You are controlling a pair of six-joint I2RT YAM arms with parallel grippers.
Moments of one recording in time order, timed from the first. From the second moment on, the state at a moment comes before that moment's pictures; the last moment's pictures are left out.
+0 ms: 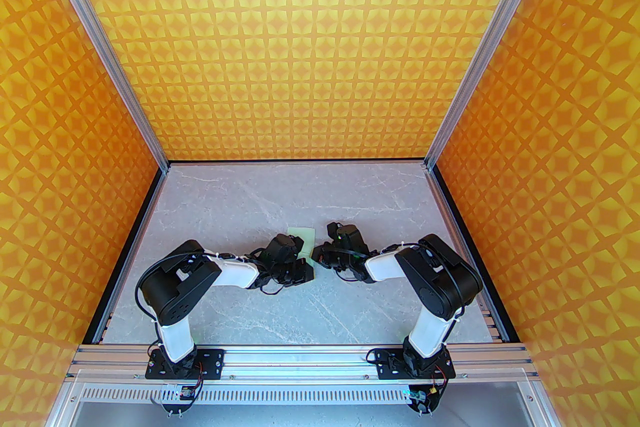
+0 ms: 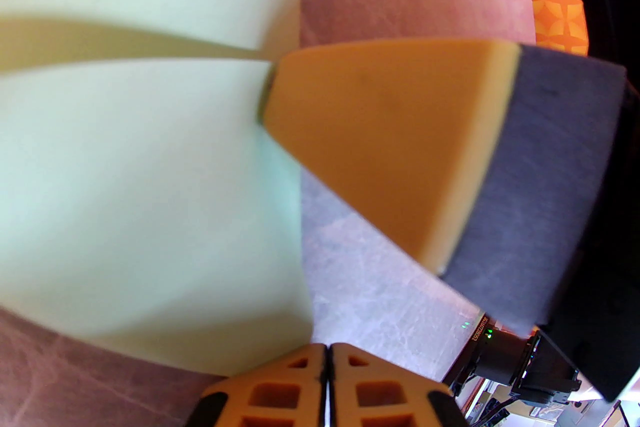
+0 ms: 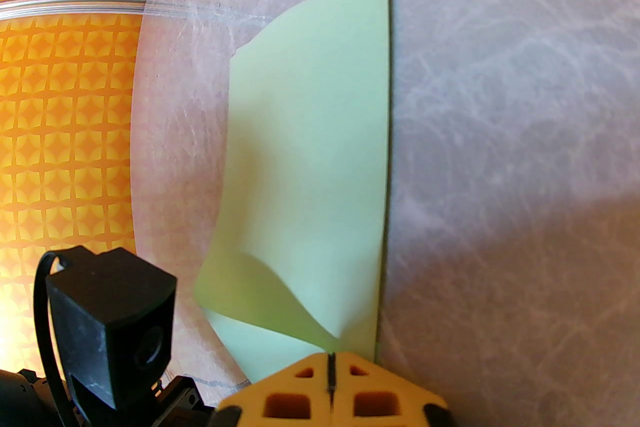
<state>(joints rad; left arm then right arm) -0.79 1.85 0.79 0.17 0.47 -0.97 0.49 1.78 0.61 0.38 -0.46 0.90</state>
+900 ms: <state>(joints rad) -0.72 1.73 0.82 0.11 0.48 -0.96 0.49 1.78 0.61 0.38 -0.46 0.90</state>
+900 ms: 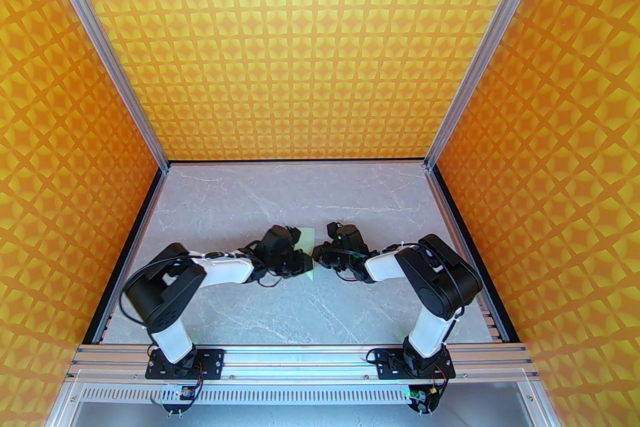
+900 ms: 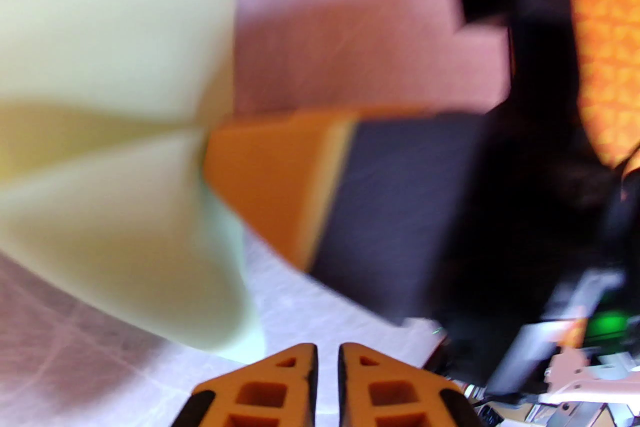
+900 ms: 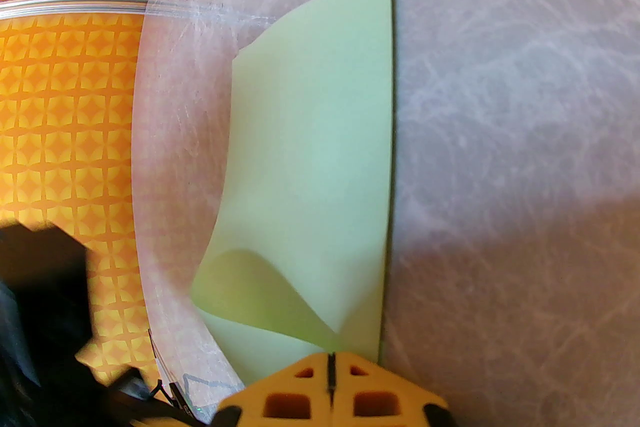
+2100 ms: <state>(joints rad) -0.62 1.89 1.00 -0.07 0.45 -0.86 0.49 1.75 0.61 0.30 -0.46 0.87</state>
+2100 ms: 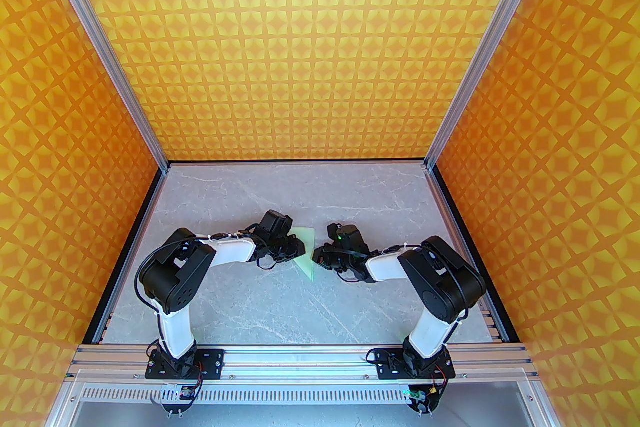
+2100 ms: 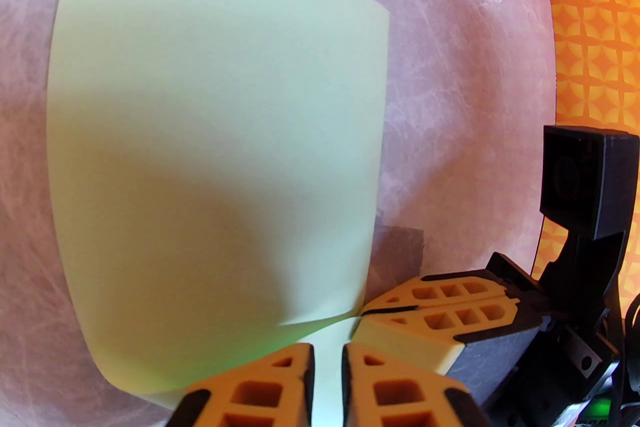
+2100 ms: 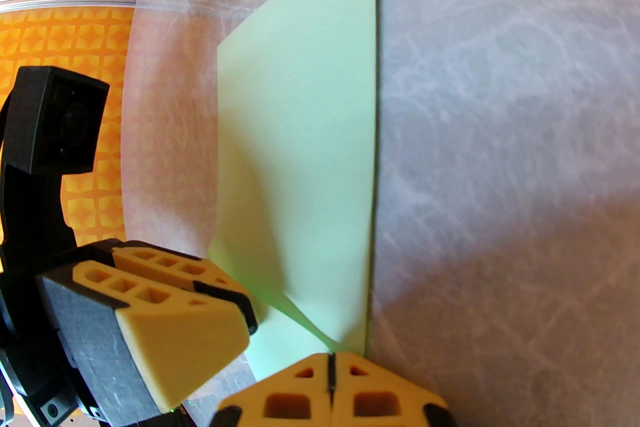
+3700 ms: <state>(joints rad) -0.62 1.88 0.99 -0.07 0.45 -0.86 0.49 1.77 0.65 0.27 -0.43 0.85</state>
